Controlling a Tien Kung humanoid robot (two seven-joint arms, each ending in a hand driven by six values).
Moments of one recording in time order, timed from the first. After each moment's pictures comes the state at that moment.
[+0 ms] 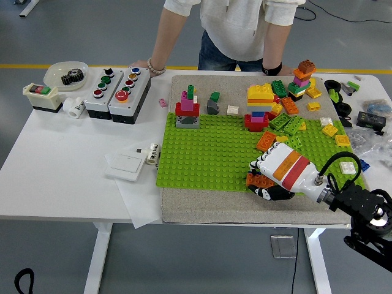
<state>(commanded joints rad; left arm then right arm) -0.24 0.16 -0.44 -0.30 1.58 -0.02 0.15 0.65 -0.47 0.34 1.11 -2.27 -0.63 0.13</state>
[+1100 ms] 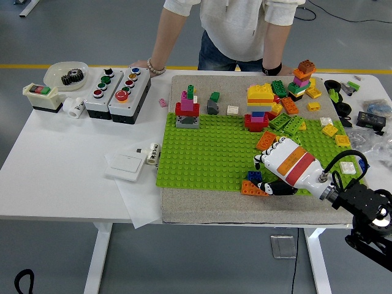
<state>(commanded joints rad) -0.23 0.16 -0.44 -0.29 1.58 -0.02 0.15 0.63 -0.49 0.39 1.15 -2.27 -0.65 0.08</state>
